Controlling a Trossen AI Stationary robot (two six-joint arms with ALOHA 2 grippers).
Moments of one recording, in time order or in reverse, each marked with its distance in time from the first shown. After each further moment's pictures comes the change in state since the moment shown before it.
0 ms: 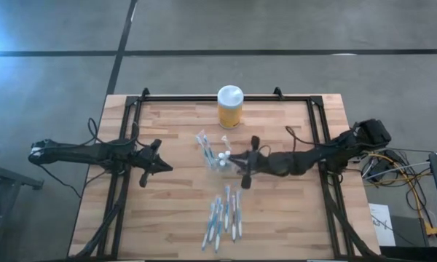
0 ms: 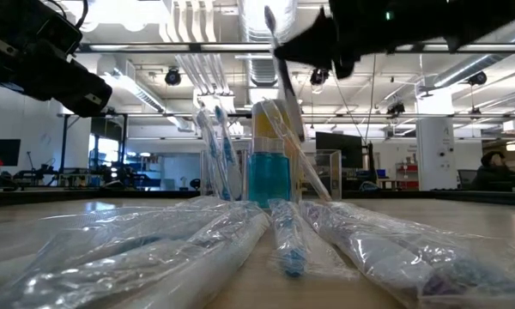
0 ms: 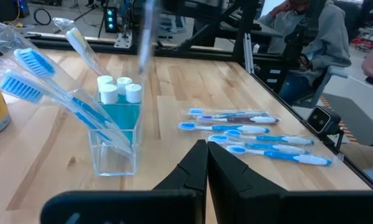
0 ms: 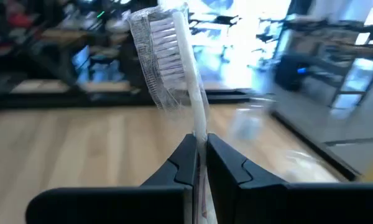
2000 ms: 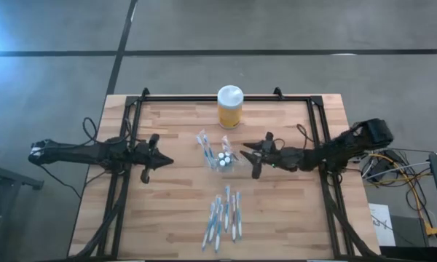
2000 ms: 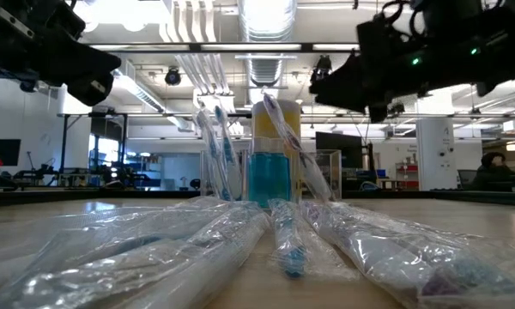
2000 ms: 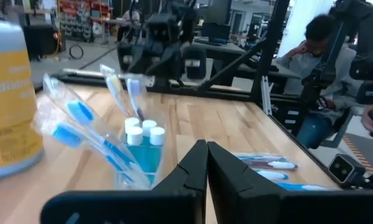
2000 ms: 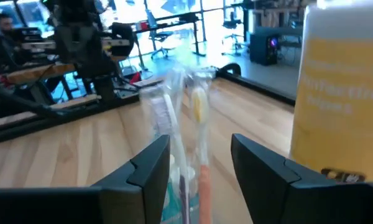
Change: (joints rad) left arm 0.000 0.001 0.000 0.148 -0.105 -0.042; right arm -0.095 -0.026 -0.305 0.309 0.035 0.240
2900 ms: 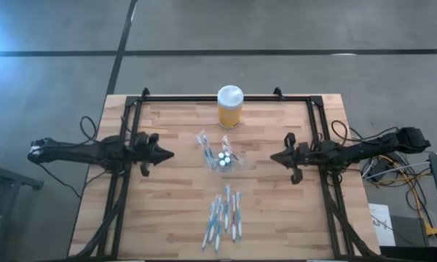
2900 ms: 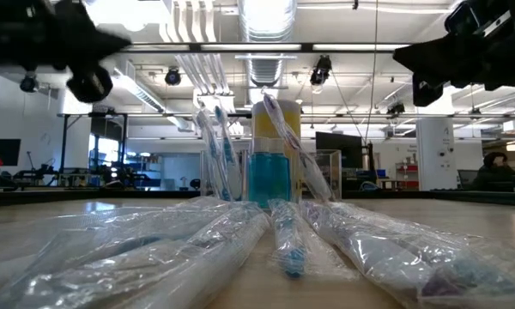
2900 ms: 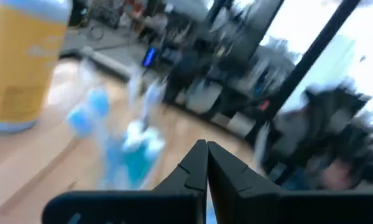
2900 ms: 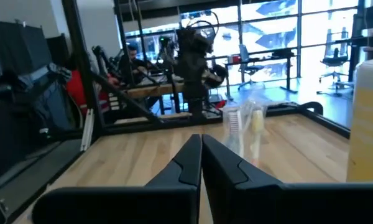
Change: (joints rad) left arm -0.008 0.024 0.024 0.074 -0.107 -0.360; right arm -0.030 -0.804 -0.372 -0.224 -0.431 -0.091
